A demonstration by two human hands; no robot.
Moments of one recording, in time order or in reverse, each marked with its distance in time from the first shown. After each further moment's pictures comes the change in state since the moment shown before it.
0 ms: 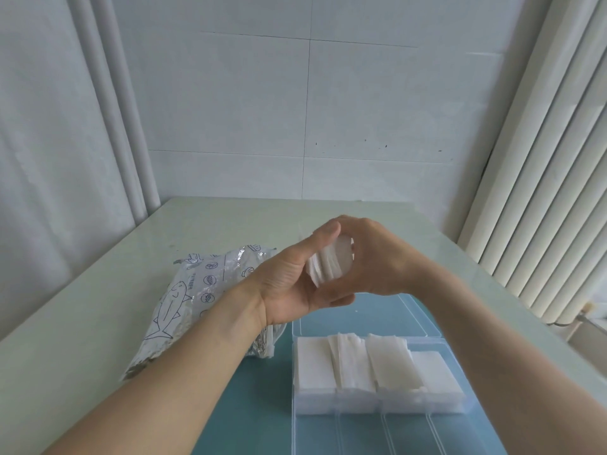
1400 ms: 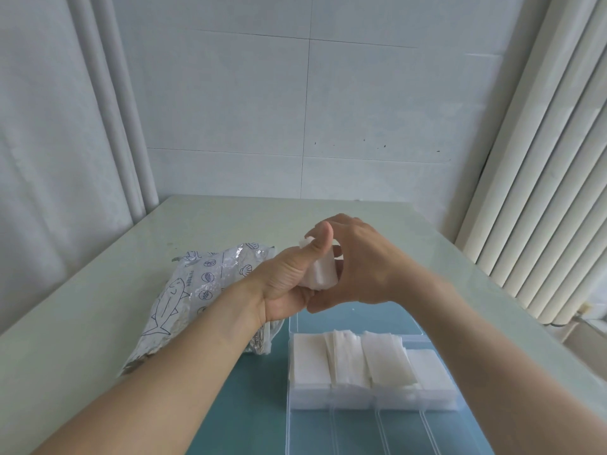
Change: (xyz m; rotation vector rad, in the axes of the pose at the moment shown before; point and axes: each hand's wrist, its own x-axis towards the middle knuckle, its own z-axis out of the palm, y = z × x) left_hand 0.010 -0.006 -0.012 0.152 -0.014 0.049; right_hand -0.003 -0.006 0.010 -0.216 0.026 -0.033
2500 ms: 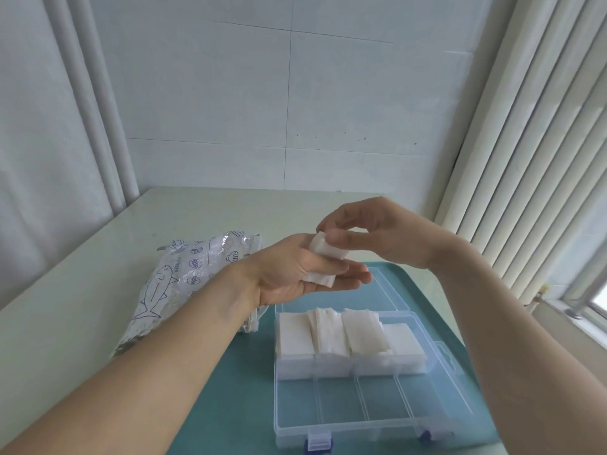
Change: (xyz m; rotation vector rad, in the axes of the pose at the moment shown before) left_hand -0.014 0.004 0.027 0.121 -0.116 -0.038; right_hand -0.027 0.018 -0.043 0.461 -0.097 0.052
